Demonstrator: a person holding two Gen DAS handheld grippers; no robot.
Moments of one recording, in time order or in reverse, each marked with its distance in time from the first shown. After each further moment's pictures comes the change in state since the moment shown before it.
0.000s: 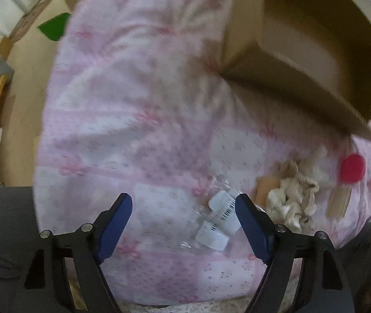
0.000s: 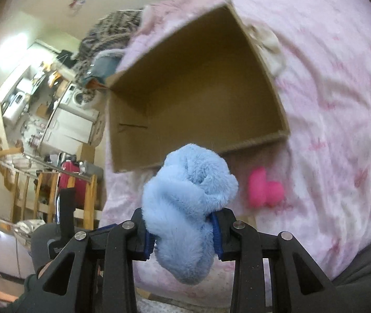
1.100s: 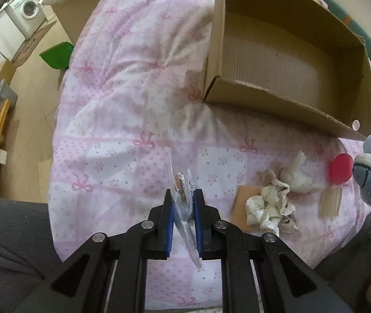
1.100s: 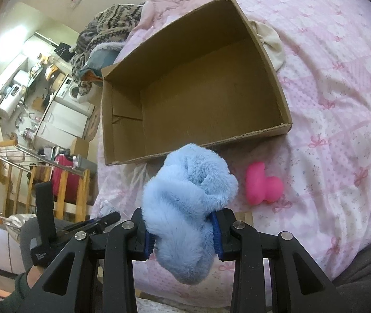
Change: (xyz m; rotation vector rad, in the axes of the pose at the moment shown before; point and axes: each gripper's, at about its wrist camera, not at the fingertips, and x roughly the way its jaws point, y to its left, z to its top) left arm -0.061 -0.016 -0.014 0.042 -0.189 0.024; right arm 0.003 0.007 -0.010 -0.063 -0.002 -0.032
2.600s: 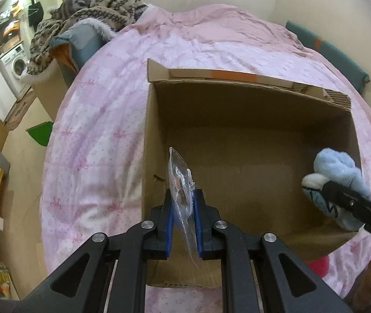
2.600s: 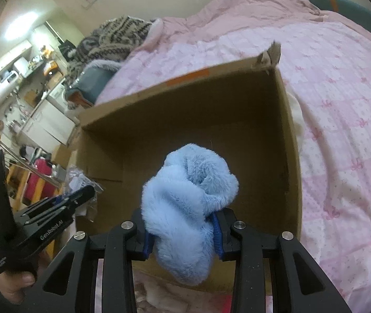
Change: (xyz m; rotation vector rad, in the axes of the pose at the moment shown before) left arm 0.010 -0.059 0.124 0.131 -0.344 -0.032; right arm 0.038 0.013 0.102 -0.155 -0.131 -0.117
